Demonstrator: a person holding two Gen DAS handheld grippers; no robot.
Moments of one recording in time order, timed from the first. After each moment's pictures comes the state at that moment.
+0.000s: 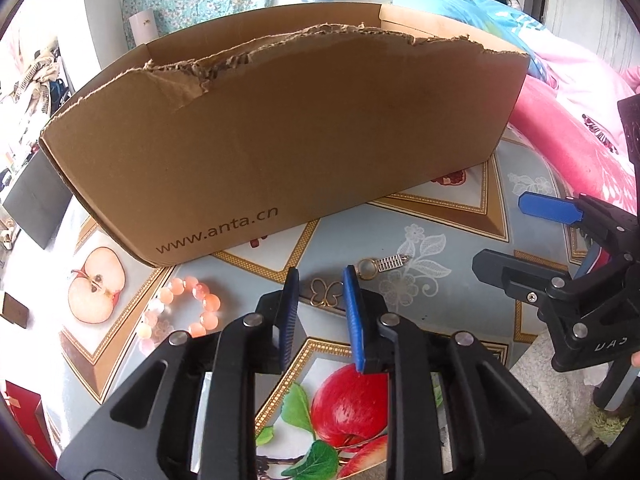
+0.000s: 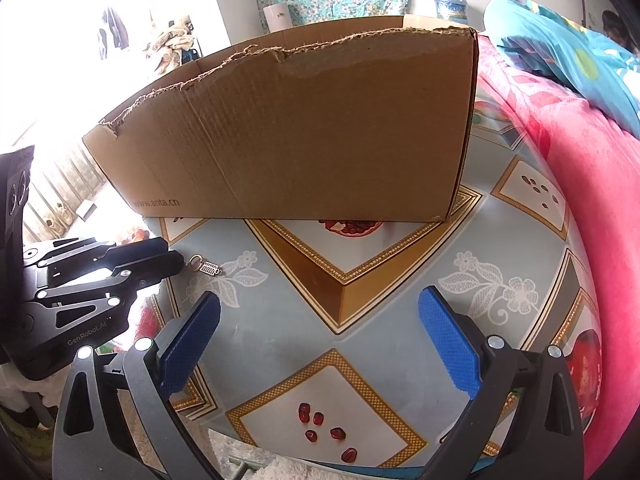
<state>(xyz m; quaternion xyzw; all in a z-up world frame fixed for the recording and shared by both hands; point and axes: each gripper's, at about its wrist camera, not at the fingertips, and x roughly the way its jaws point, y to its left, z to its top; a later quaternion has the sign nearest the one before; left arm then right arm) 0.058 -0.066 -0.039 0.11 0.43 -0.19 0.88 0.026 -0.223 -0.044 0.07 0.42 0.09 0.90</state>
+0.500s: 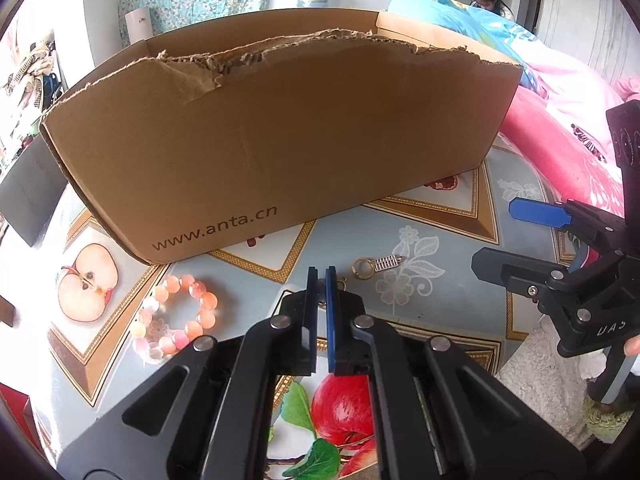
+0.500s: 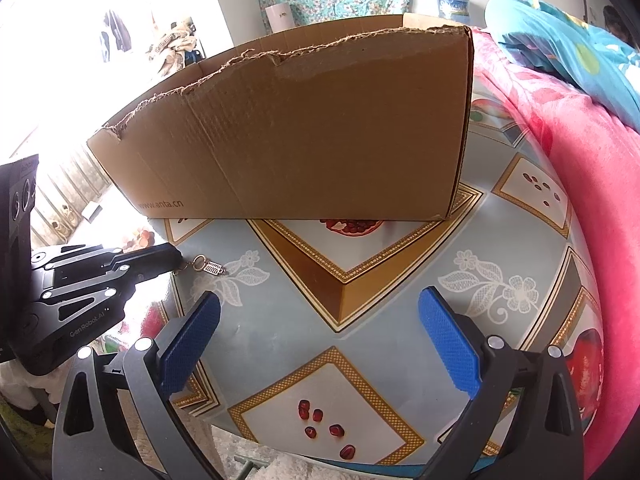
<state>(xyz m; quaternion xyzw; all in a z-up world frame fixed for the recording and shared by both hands) 0.057 -0.047 -0.040 0.07 0.42 -0.21 0.88 0.026 -0.228 -0.043 0.08 0.42 0.11 0.90</state>
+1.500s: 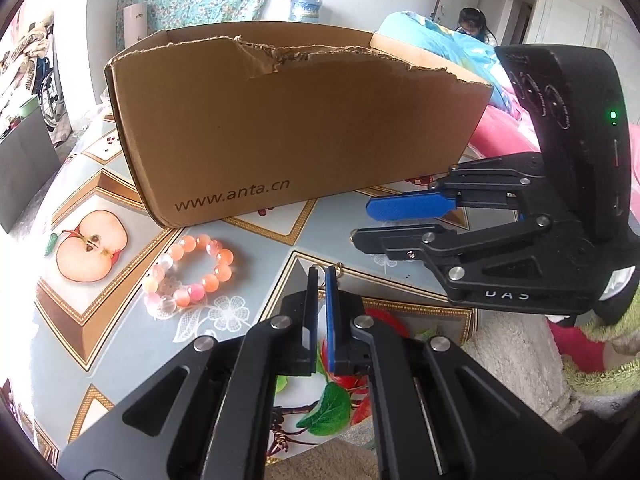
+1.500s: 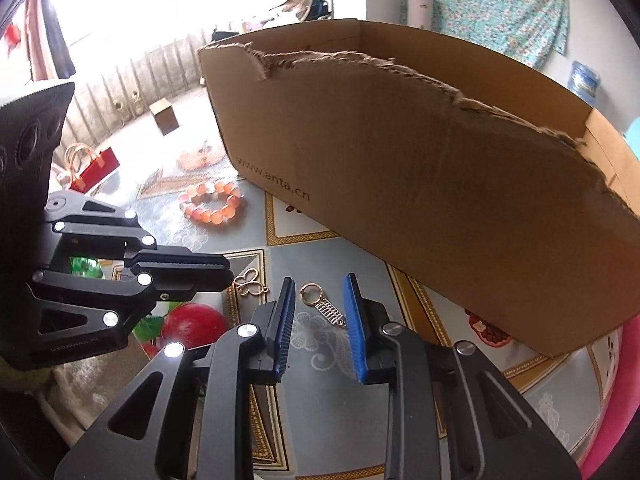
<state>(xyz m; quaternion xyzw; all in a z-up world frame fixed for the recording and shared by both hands) 0.027 -0.007 -0.036 0.03 0.40 -0.26 0.88 0.061 -0.135 -0.030 -0.13 0.42 0.29 0.85</state>
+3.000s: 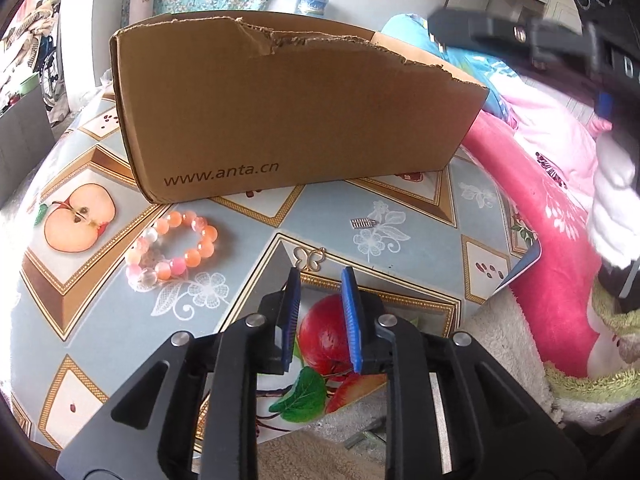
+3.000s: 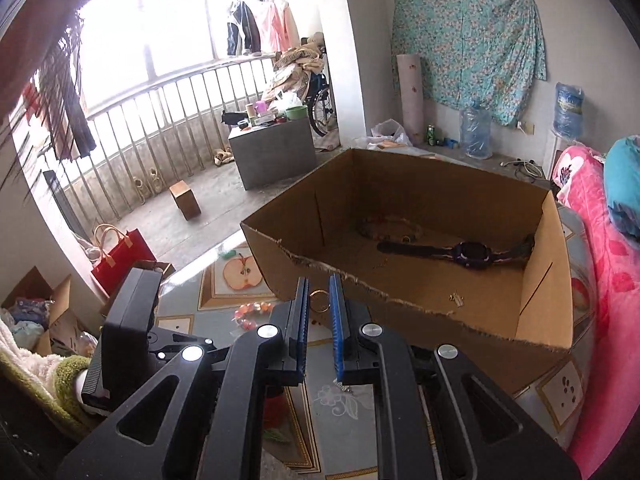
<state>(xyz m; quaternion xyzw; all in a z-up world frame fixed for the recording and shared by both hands) 0.016 -0.001 -0.039 -0.01 0.41 -0.26 0.87 0.044 -0.178 0.062 -0.01 0.34 0.29 0.89</state>
